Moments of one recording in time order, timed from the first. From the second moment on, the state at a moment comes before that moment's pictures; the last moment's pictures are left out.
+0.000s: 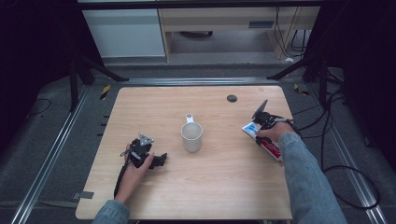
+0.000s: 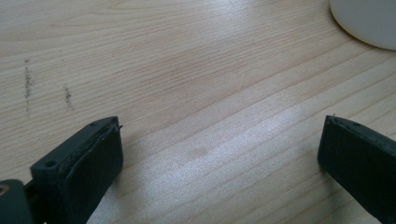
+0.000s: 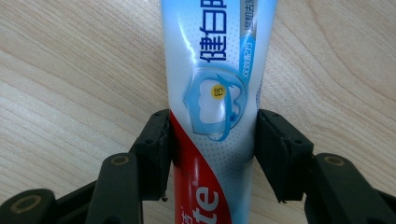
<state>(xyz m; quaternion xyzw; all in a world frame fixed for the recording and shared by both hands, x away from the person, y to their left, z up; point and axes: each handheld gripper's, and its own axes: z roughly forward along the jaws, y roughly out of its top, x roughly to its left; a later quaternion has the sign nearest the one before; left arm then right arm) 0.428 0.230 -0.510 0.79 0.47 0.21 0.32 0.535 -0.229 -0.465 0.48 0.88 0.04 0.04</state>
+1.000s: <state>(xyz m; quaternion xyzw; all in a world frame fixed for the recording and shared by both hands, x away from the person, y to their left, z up) 0.428 0.229 -0.510 0.79 0.47 0.21 0.32 0.534 -0.234 -0.458 0.45 0.89 0.04 0.05</state>
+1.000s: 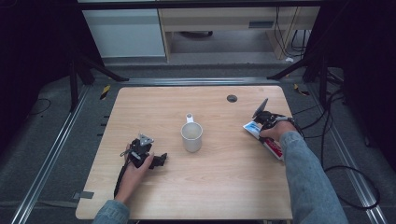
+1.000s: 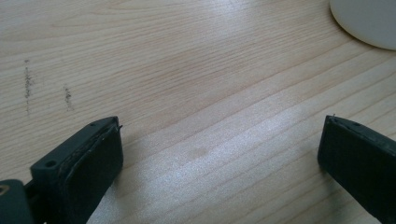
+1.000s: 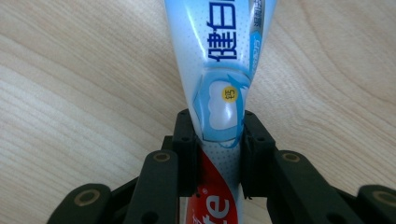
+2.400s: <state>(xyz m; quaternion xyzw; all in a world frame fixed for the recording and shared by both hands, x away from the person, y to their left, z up) 0.428 0.229 -0.510 0.79 0.47 0.21 0.32 0.473 -0.164 -0.407 0.40 0.90 0.14 0.06</state>
